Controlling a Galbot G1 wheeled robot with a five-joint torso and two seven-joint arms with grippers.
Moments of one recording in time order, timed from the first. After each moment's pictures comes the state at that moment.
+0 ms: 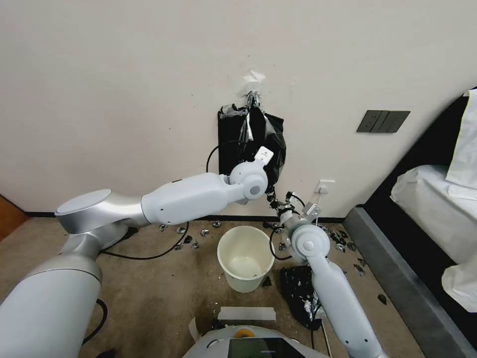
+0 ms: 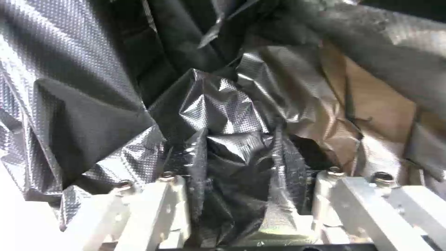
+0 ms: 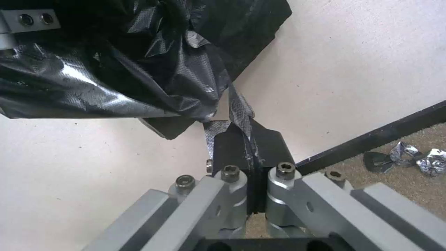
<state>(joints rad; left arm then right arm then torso) -0.28 -1.20 0.87 -1.68 -1.59 0.71 -1.08 -0.99 1.30 0.25 2.09 1.14 -0.41 0.73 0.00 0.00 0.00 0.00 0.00</state>
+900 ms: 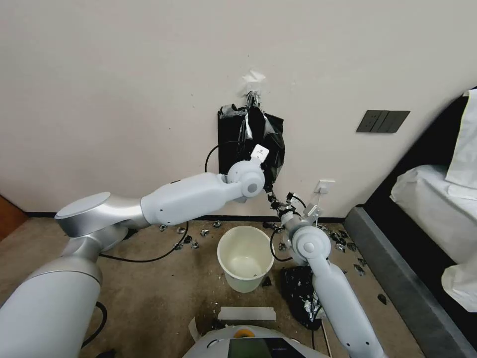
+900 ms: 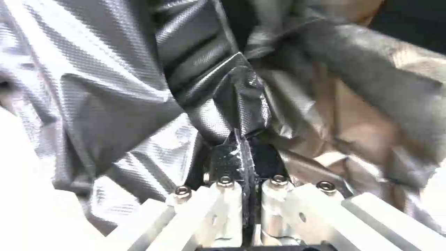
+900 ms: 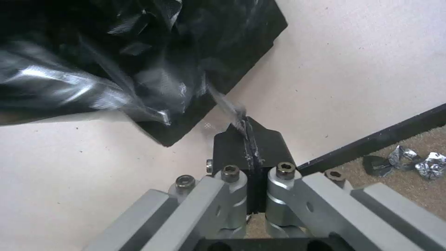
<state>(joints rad) -0.22 -1.07 0.80 -1.81 -1.48 0.59 -0.95 -0.99 1.29 0.26 2.09 1.14 -0.40 0.72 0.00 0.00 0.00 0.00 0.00</state>
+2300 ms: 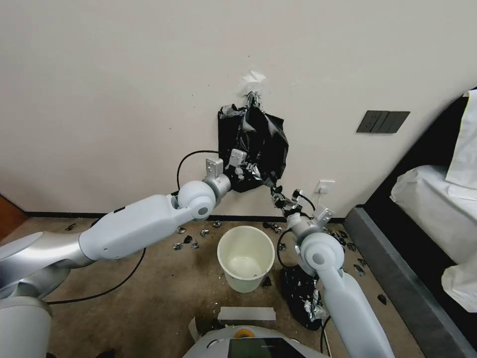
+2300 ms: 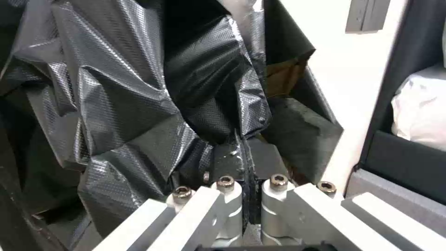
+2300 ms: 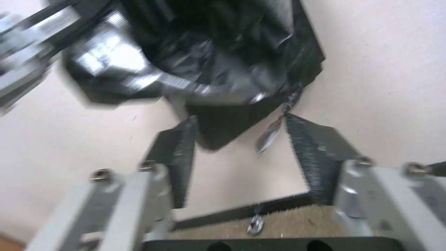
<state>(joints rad) -0.01 -0.84 0.69 -1.89 -1.28 0.14 -0.42 -1.17 1.22 0.29 2.31 1.00 -0.44 0.55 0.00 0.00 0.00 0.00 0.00</state>
